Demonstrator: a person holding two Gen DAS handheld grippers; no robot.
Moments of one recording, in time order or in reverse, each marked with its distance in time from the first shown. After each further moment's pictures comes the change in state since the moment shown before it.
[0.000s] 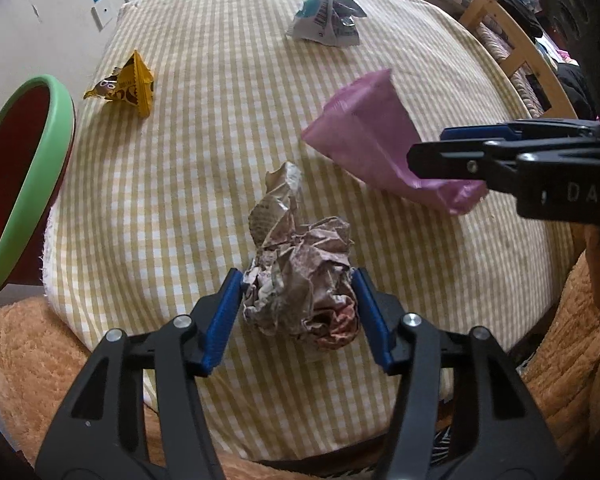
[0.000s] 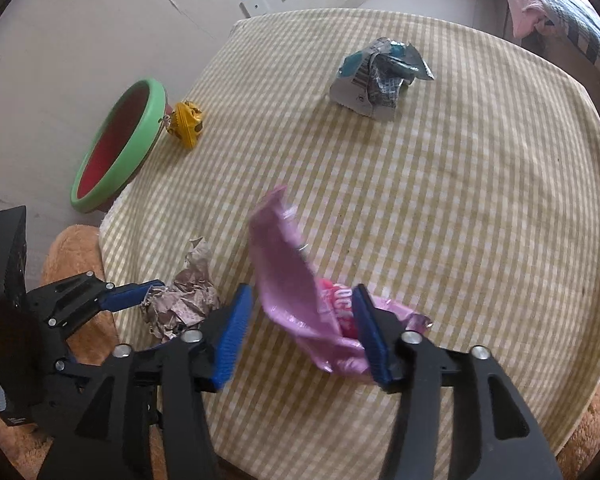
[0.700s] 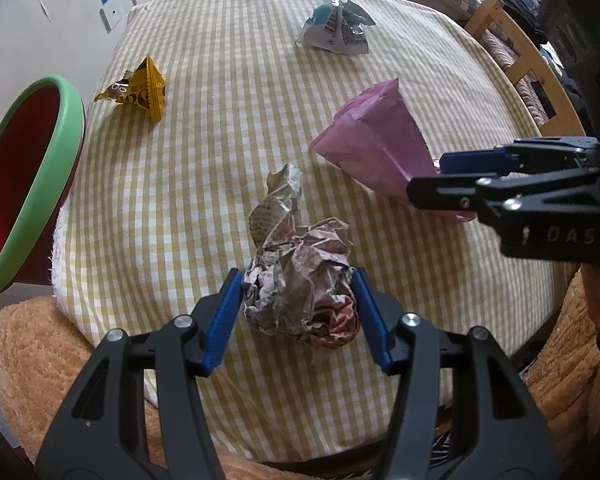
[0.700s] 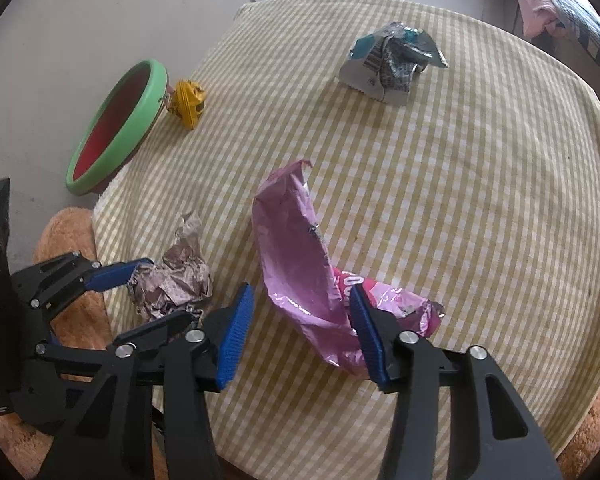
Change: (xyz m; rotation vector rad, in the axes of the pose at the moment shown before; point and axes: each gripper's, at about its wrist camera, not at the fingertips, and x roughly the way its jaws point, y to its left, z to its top) left arm -0.003 0.001 -0.002 -0.013 -0.019 0.016; right arm 0.017 0.010 -0.005 -0.040 0.051 -0.014
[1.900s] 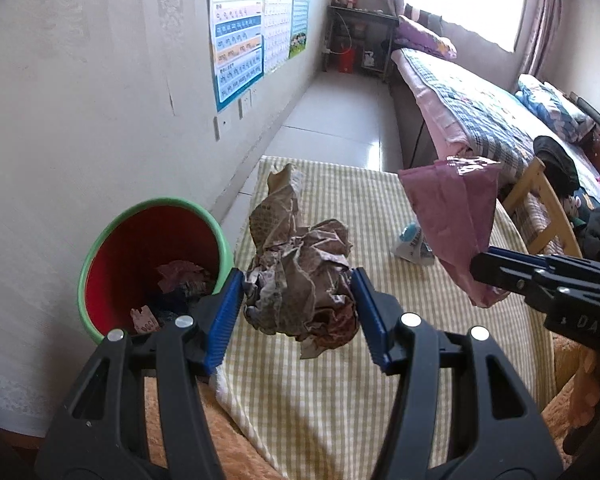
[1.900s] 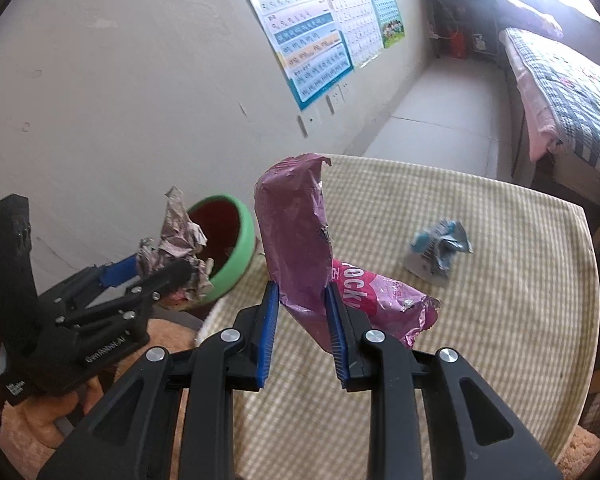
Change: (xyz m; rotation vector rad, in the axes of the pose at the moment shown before) left arm -0.143 0.065 0.035 -0.226 -0.465 0.179; right arm -0.125 0.071 0.042 -0.043 -0.413 0.085
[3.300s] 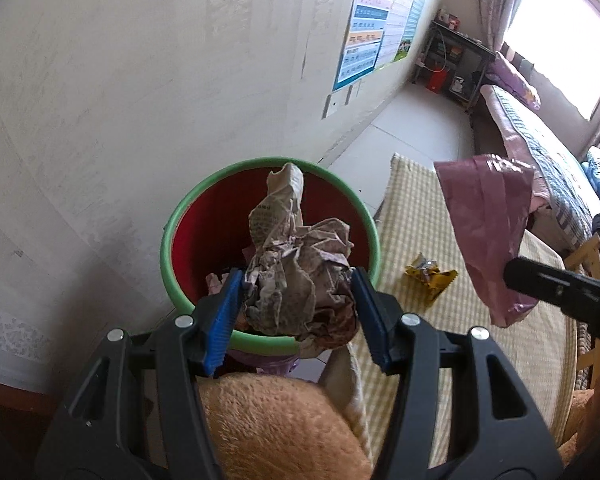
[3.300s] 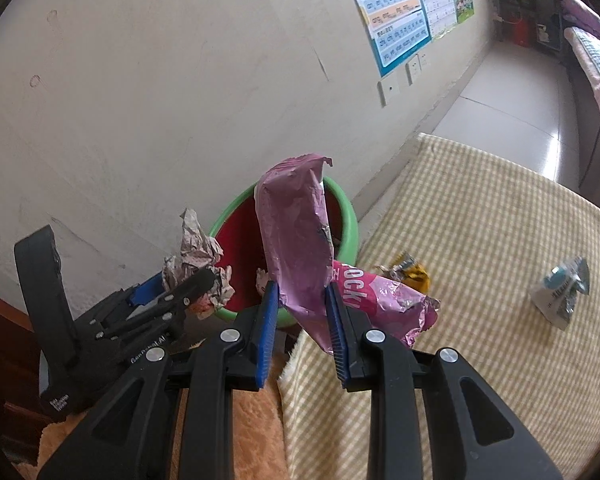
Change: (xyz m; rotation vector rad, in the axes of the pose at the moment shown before) left arm 0.021 0.144 -0.025 -0.296 0.035 0.150; right arm 0.106 0.110 0.038 -0.094 0.155 0.133
